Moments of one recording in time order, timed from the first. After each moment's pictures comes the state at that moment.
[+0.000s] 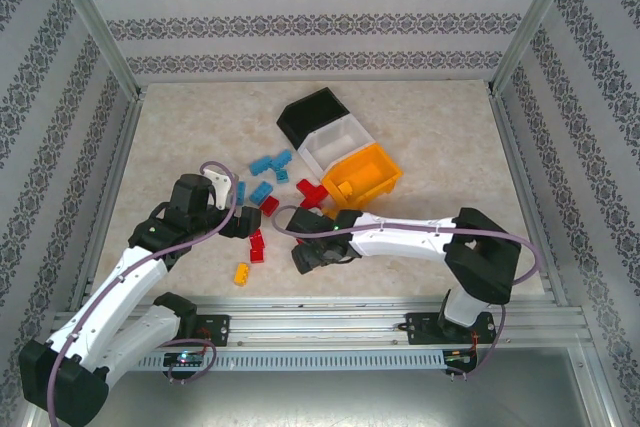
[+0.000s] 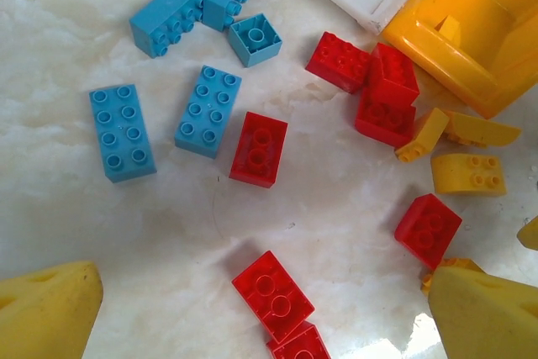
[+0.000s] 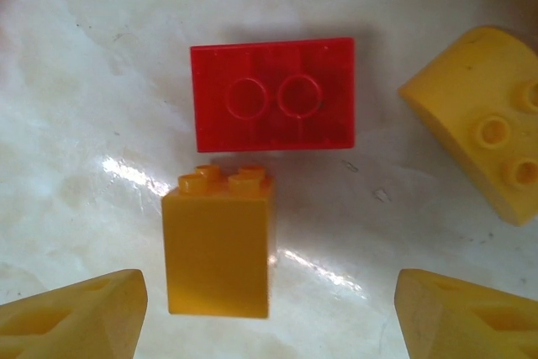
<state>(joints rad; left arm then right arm) -0.35 0.84 0.68 -0.61 0.12 -0.16 1.11 1.67 1.05 -0.66 0.09 0.66</state>
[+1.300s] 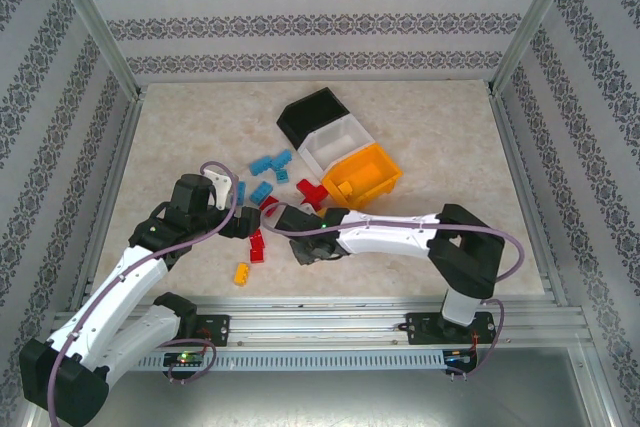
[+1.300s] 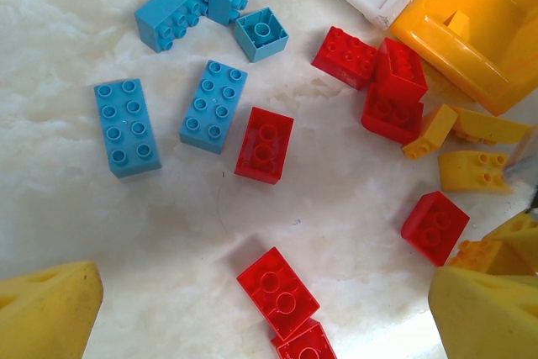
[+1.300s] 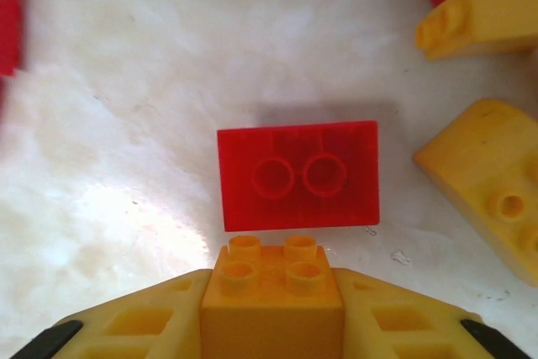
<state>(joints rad) -0.35 0.85 0.68 -0.61 0.11 -0.16 1.11 1.73 1.13 -0.64 0.16 0.68</state>
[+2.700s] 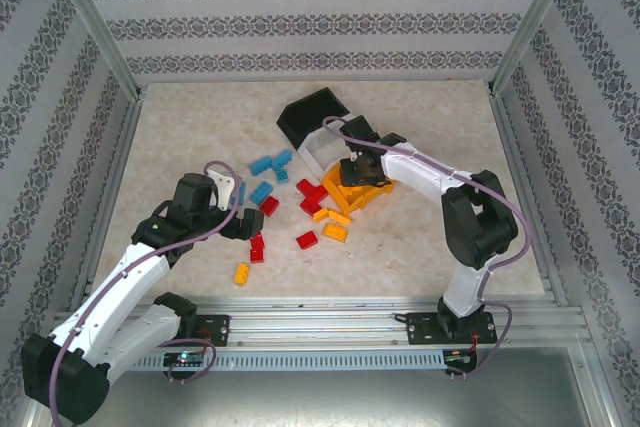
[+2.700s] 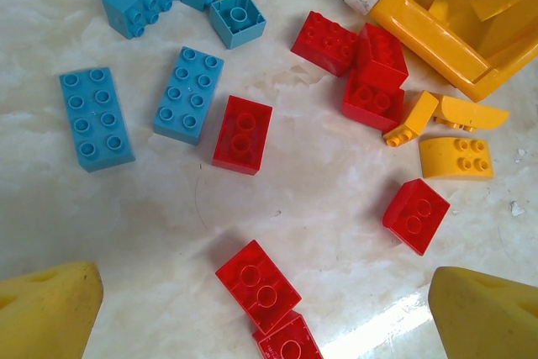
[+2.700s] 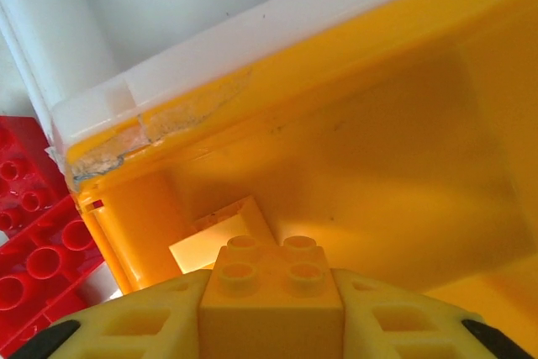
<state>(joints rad) -0.35 0.87 0.68 -0.61 0.17 -0.16 0.51 1.82 1.32 -0.68 0.03 0.39</state>
